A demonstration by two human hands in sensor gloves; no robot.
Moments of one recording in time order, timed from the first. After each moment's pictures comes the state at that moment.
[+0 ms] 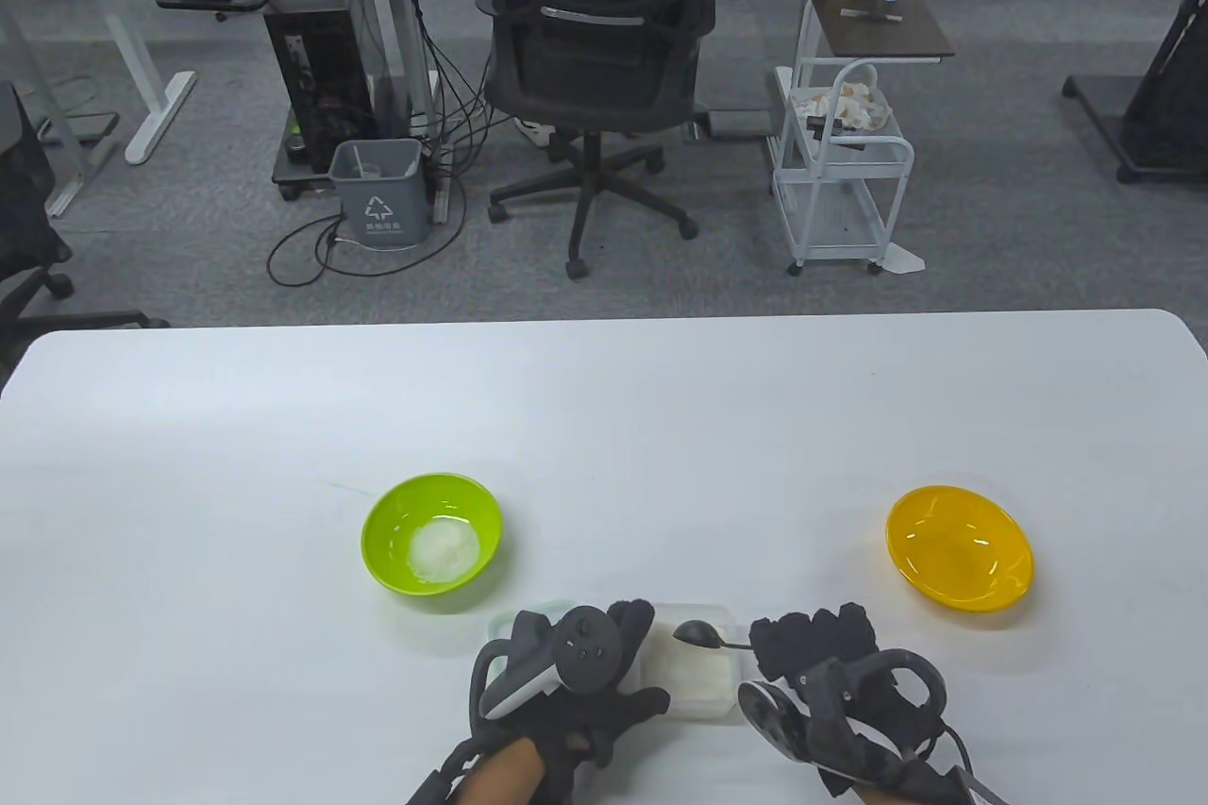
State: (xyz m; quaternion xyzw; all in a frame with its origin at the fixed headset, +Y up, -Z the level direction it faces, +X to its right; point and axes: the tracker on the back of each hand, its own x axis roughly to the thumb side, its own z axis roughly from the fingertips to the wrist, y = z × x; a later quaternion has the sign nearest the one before) left_hand -0.084 -0.768 -0.325 -0.15 -0.18 0.15 0.96; right_hand 0.143 -0.723 -0.287 -0.17 0.16 -0.95 0.20
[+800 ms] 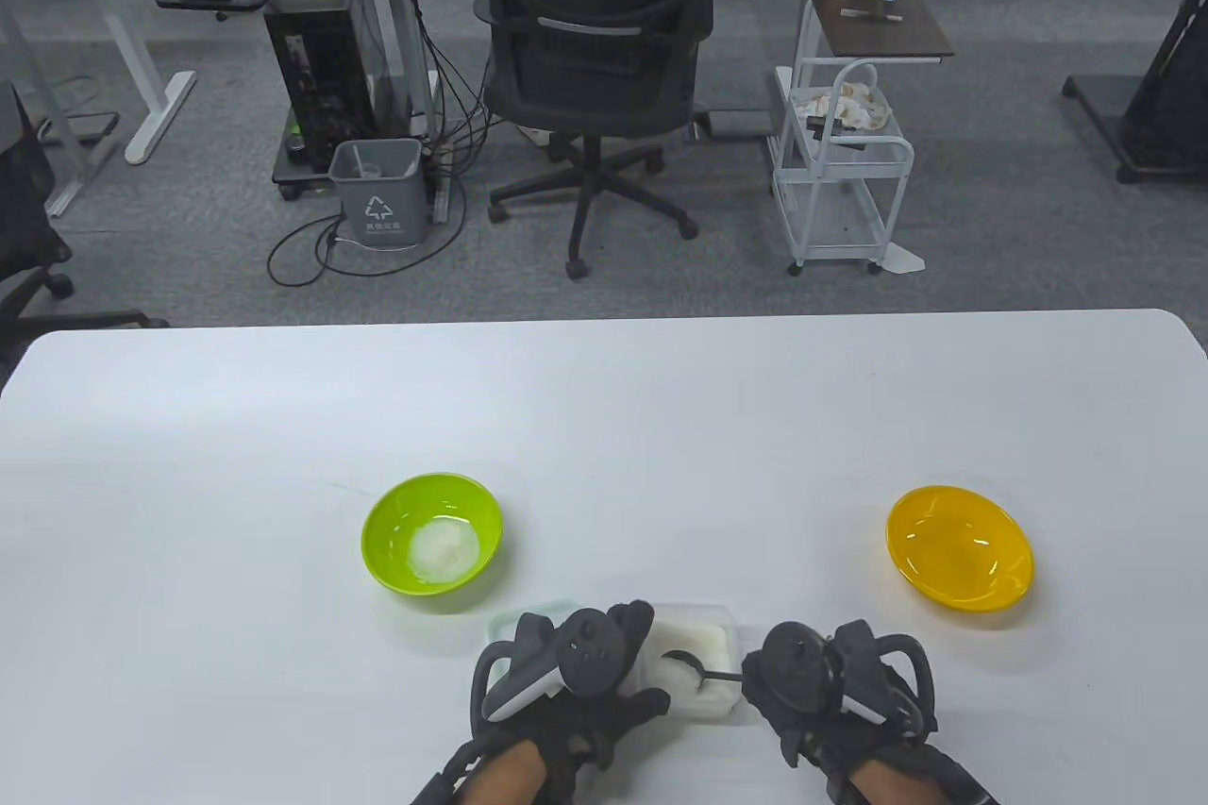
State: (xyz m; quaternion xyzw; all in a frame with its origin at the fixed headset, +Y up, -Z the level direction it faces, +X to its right) left_hand -0.081 -0.768 -0.323 -0.15 -0.17 0.15 0.96; right_hand 0.169 -0.732 -0.312 -0.12 -0.07 -0.99 -0.10
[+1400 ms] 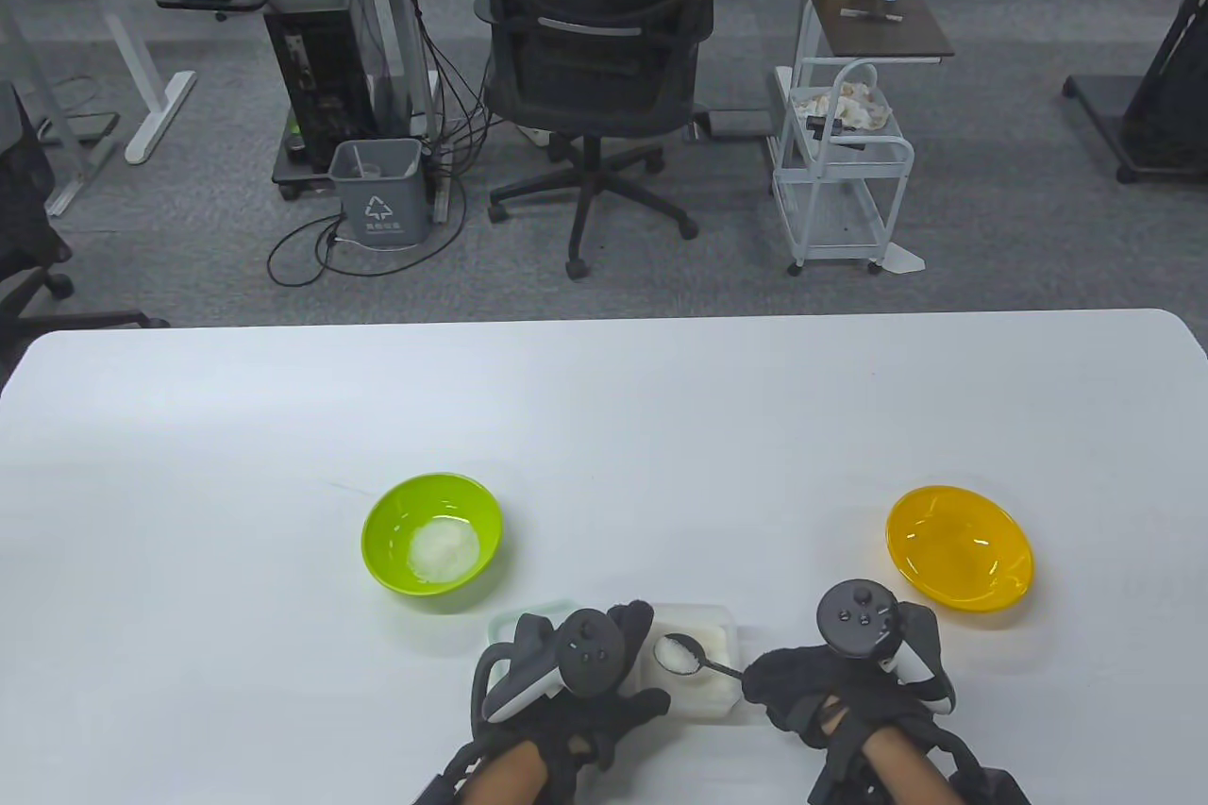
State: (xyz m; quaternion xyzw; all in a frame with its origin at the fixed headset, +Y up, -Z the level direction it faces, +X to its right) left_hand -0.081 -0.769 -0.323 -0.15 -0.17 0.15 0.96; right_hand 0.200 -0.762 -0.327 -0.02 -0.23 -0.92 -0.32
